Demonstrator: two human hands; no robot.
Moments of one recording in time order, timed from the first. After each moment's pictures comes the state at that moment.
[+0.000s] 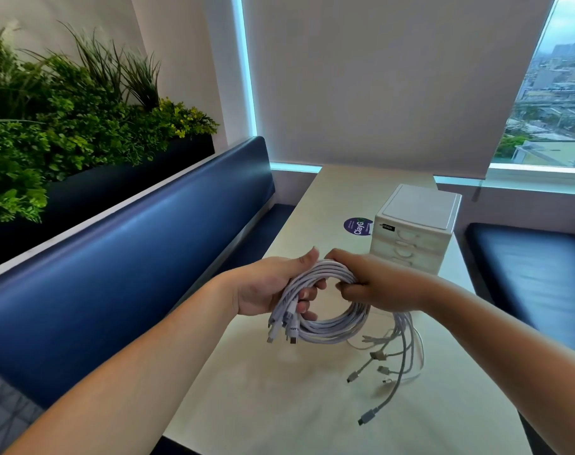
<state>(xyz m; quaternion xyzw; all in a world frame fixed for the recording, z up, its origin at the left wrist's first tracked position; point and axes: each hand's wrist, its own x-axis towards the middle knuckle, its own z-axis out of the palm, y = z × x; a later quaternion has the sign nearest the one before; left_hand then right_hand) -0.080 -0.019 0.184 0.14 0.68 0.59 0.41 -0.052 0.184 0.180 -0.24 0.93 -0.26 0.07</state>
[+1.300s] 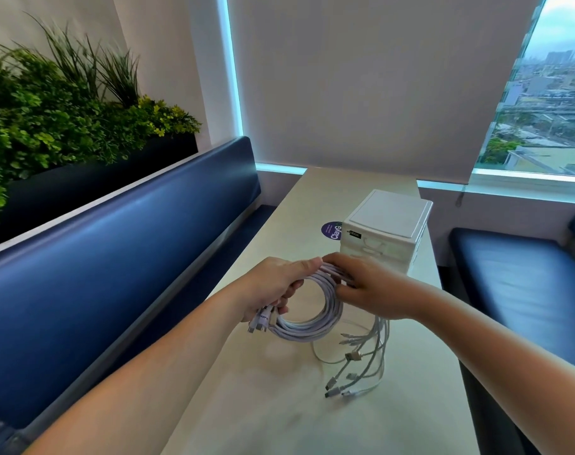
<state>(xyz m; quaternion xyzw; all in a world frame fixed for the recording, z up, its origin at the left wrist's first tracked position) -0.090 0.063 0.166 0.09 0.81 0.54 0.23 -0.066 0.262 0.162 -0.25 0.94 -0.23 -0.03</state>
